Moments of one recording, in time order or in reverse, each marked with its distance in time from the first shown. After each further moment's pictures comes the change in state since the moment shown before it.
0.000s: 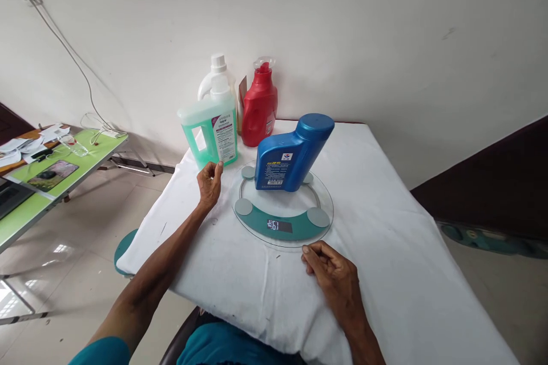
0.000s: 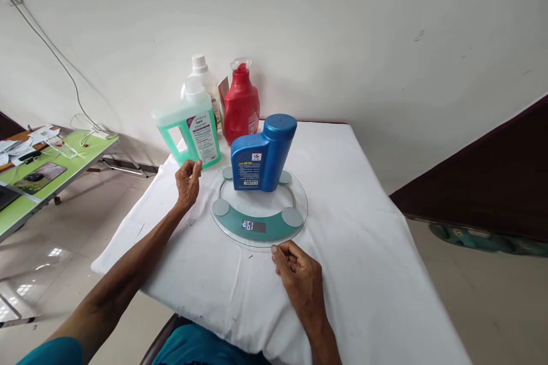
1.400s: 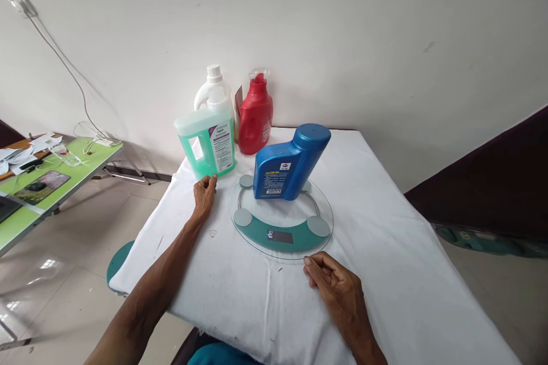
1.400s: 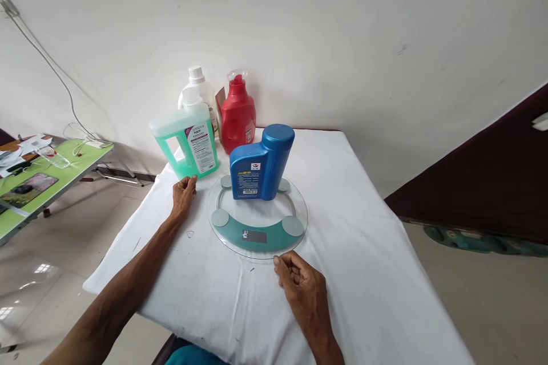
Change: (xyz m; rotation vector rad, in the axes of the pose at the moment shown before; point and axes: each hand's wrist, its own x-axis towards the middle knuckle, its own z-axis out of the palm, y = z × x) left_hand 0.006 -0.048 -0.015 0.010 -0.102 -0.315; right_hand -0.006 -0.004 0.006 0.027 0.054 0.049
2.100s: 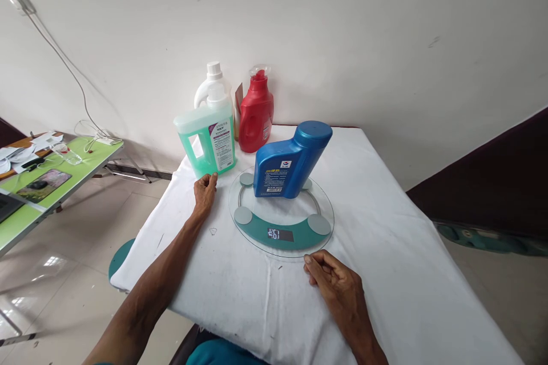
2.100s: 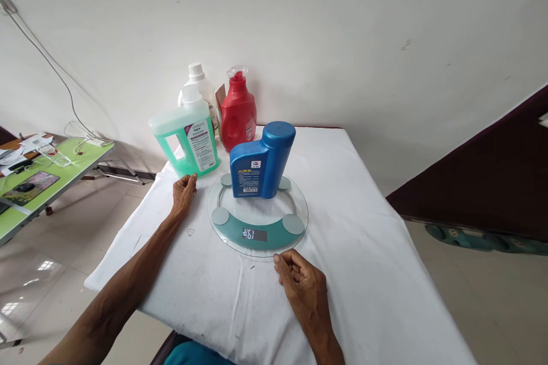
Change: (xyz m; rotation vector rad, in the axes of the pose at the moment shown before) left_hand -0.001 0.003 0.000 0.008 0.003 -0.017; right_hand 0.001 0.000 0.000 -0.004 0.014 -0.028
